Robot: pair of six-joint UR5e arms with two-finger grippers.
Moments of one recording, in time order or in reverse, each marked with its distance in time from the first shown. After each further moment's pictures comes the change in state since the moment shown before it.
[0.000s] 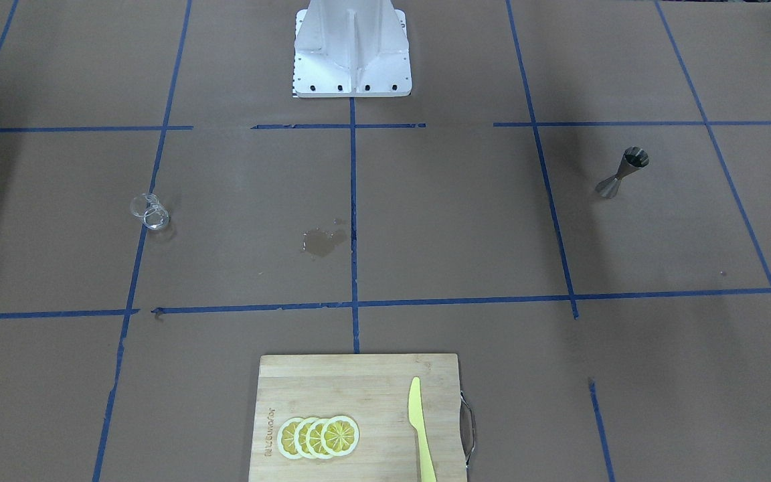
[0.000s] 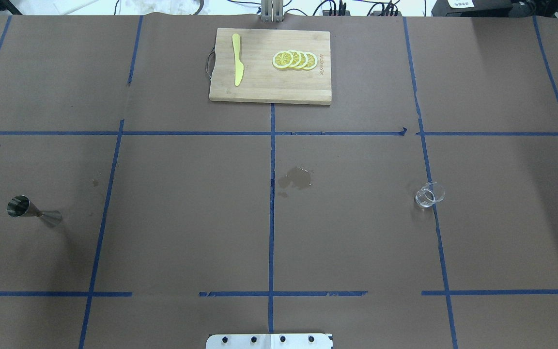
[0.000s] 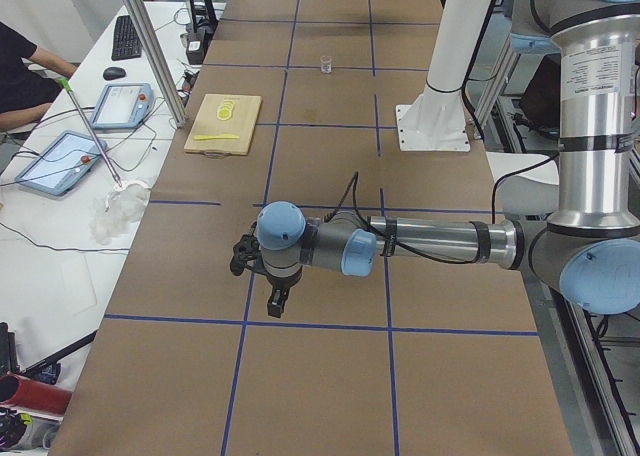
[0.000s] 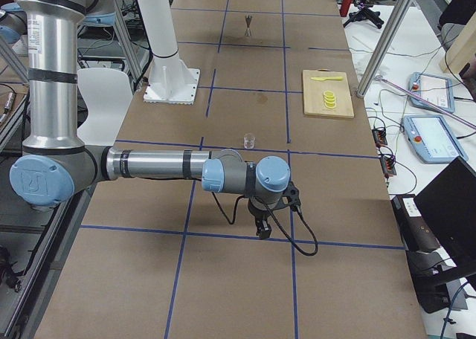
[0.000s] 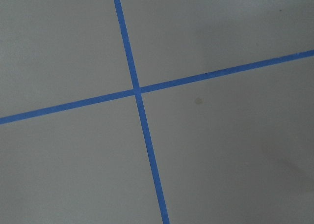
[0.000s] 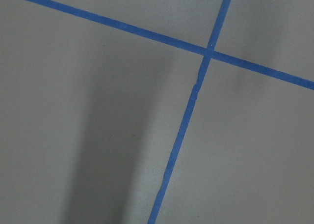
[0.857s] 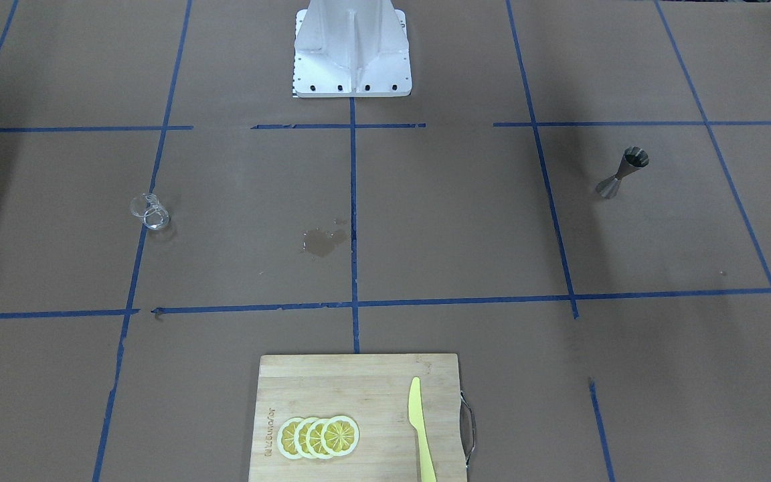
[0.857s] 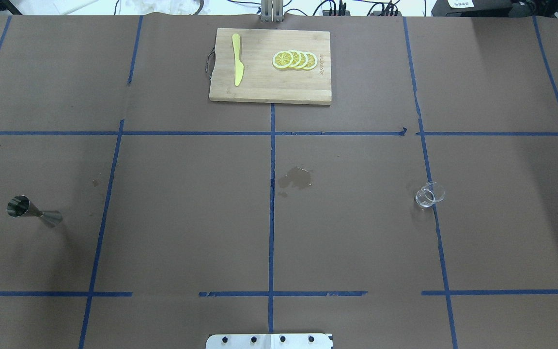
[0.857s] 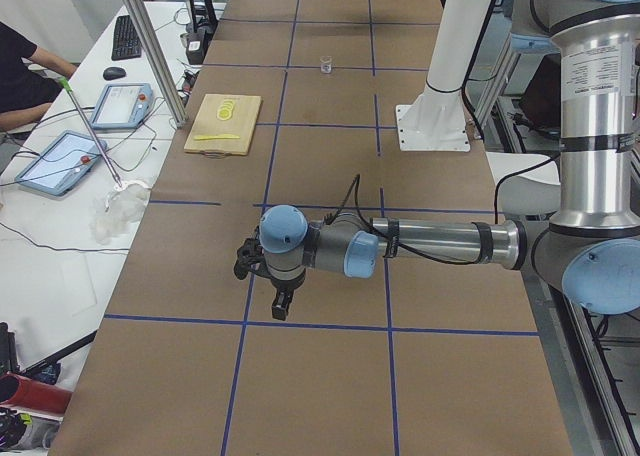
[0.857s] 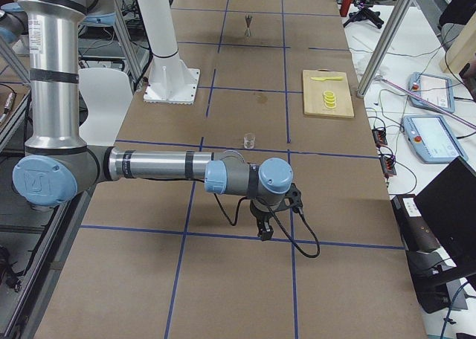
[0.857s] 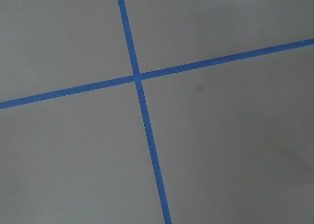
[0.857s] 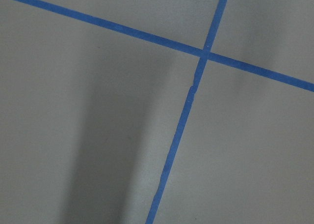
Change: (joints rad) left arm 0.011 0.004 0.007 0.009 0.007 0.000; right arm 0.000 0.014 -0.020 0.000 -0.001 0.000
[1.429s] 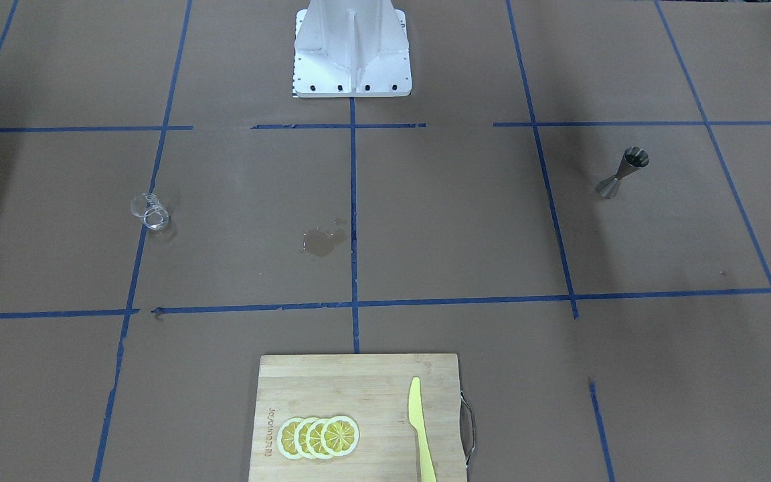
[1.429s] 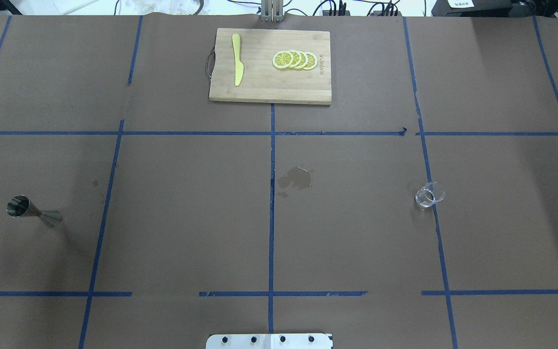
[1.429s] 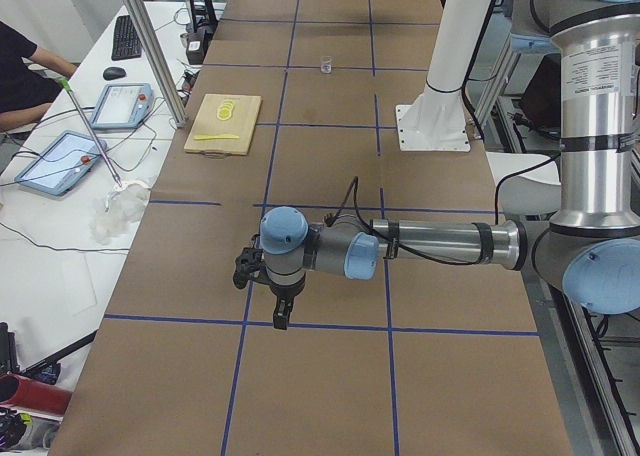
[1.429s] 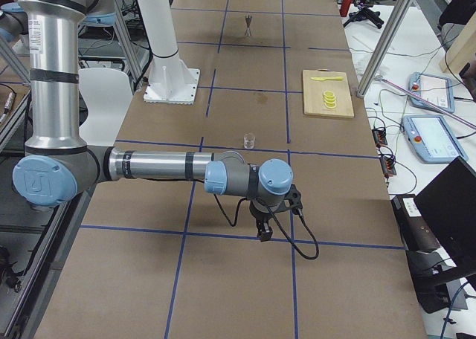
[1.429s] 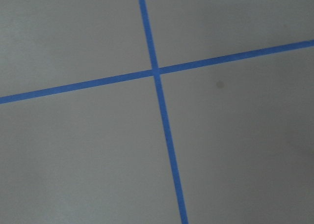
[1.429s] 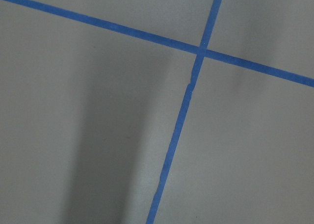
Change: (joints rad) left arm 0.000 0.002 0.001 0.004 0.090 -0.109; right arm 0.000 0.000 -0.005 -0.001 0.000 0.021
